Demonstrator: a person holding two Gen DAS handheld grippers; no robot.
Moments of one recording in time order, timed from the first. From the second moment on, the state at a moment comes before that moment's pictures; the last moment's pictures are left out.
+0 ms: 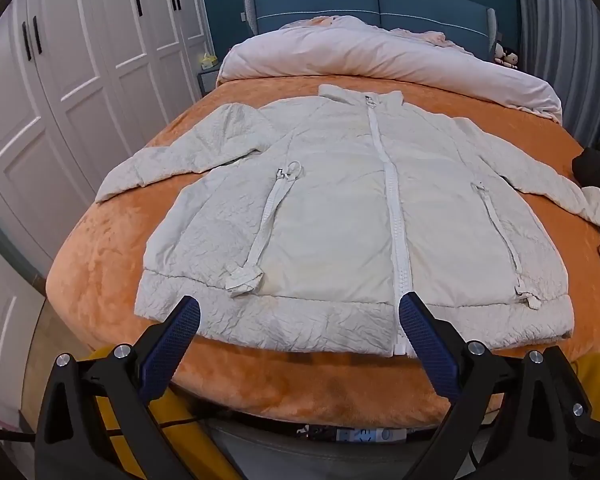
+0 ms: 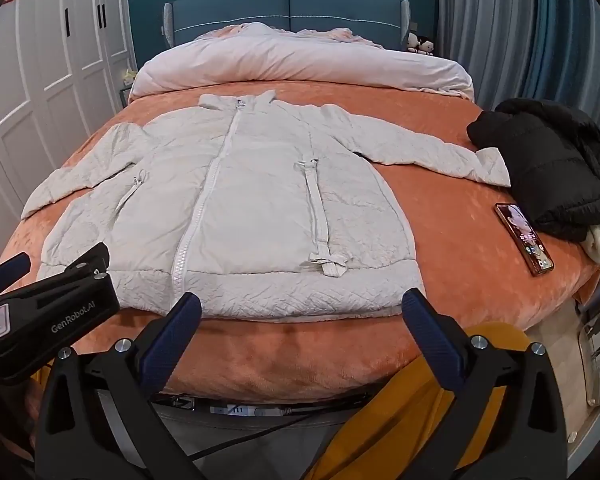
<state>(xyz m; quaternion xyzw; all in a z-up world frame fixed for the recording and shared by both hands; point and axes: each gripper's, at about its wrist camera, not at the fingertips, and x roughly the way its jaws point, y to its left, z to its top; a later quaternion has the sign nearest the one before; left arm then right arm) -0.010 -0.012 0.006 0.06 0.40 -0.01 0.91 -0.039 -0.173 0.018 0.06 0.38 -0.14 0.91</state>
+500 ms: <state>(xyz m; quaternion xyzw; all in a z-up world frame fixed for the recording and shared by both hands) -0.012 -0.015 0.008 0.06 0.40 -0.01 0.91 -0.039 -0.174 0.018 0.06 0.38 -0.14 0.91</state>
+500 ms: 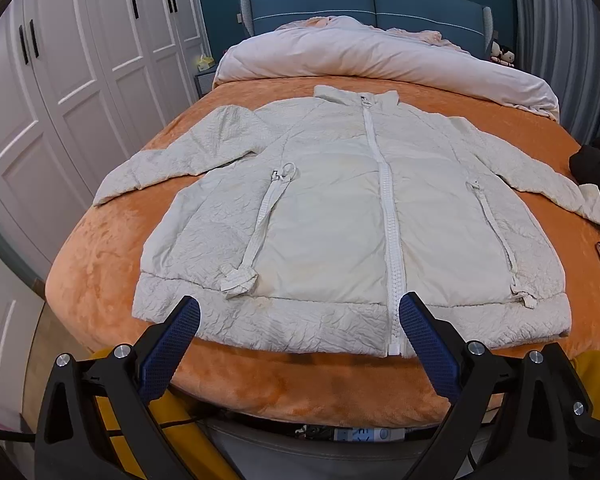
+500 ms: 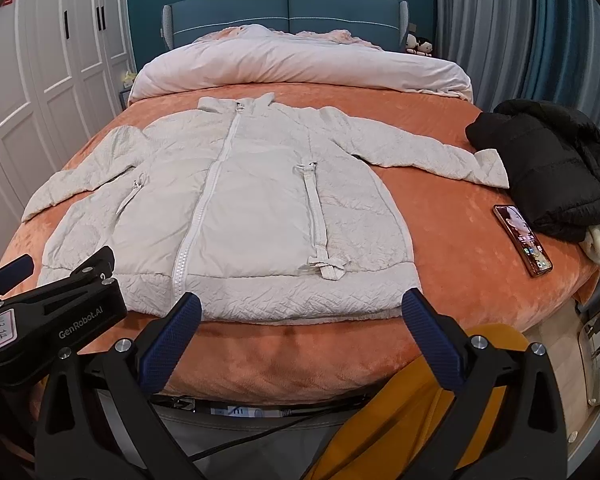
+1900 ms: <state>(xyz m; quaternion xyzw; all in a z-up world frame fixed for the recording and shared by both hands) -0.009 -0.012 -0.009 0.06 0.42 0.00 0.90 -0.034 -0.173 0.004 0.07 0.41 -0.14 0.90</state>
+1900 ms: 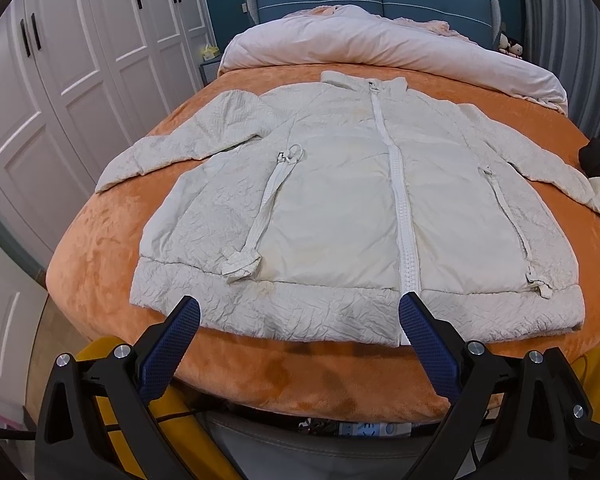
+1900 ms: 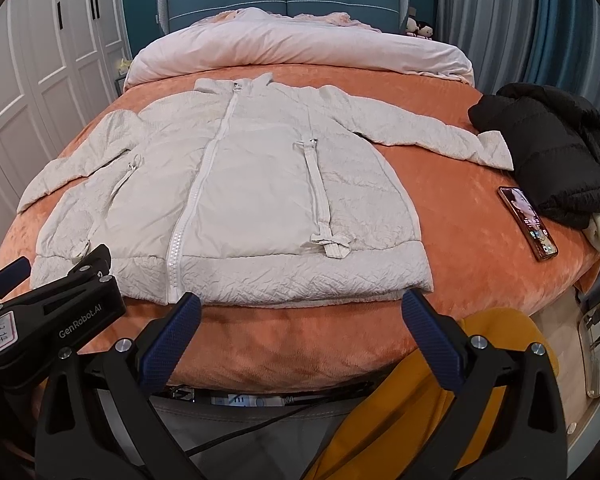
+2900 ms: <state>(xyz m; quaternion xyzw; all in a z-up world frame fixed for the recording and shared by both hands) -0.002 -0.009 -0.025 0.07 0.44 0.00 0.89 -0.026 -0.171 -0.010 0.07 0.43 -0.14 0.89</state>
